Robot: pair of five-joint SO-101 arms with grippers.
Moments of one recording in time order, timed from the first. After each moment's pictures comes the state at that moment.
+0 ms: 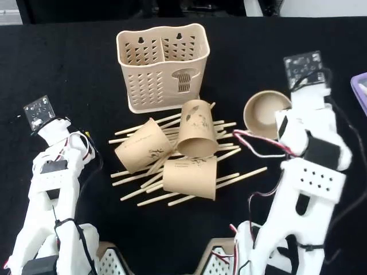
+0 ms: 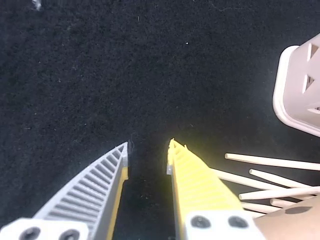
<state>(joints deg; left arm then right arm) -18.0 -35.5 68.9 21.5 15.2 22.4 -39.3 31.4 61.6 26.9</state>
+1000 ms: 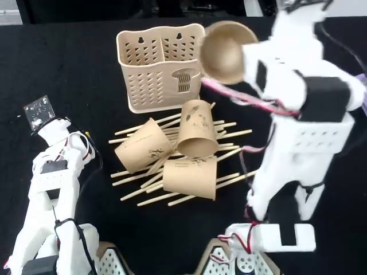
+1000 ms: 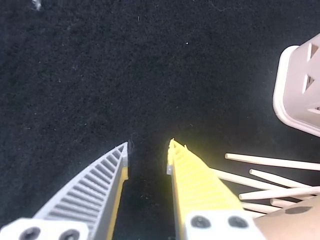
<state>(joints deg) -18.0 -35.5 68.9 21.5 15.2 -2.1 -3.6 -51.4 97.5 8.4</state>
